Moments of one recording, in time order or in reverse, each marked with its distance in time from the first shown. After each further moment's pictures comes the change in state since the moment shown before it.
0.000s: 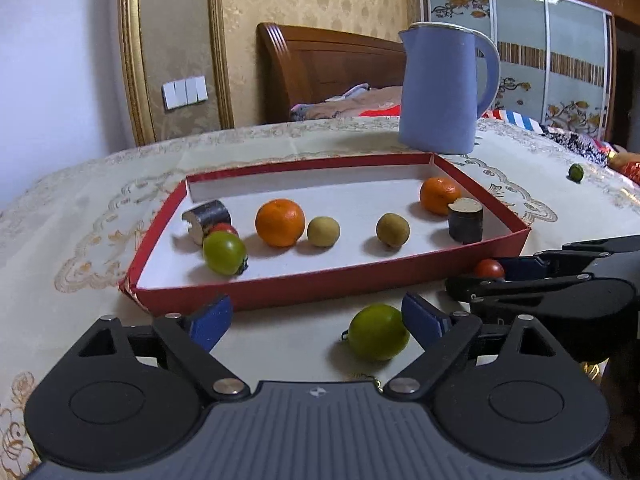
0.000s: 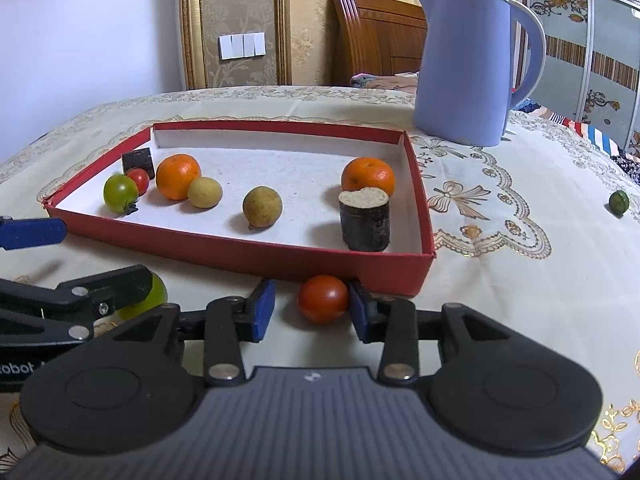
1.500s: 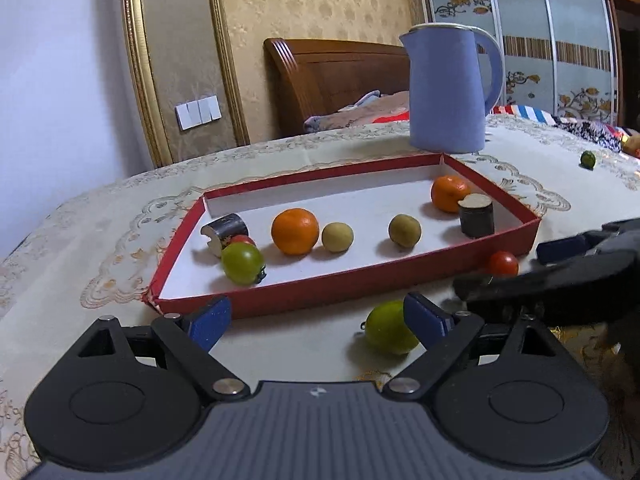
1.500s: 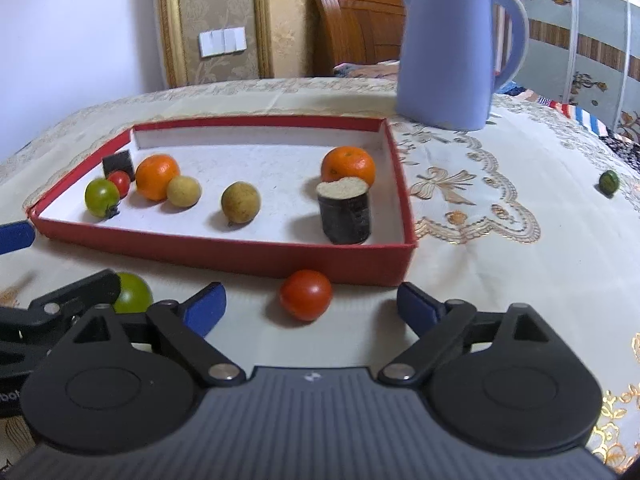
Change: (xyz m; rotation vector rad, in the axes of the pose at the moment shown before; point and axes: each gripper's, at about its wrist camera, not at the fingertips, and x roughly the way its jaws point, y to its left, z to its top) left arm -0.010 -0.009 -0.006 0.078 -0.036 0.080; right arm 0.000 -0.009 -0.001 0.067 0.010 -0.051
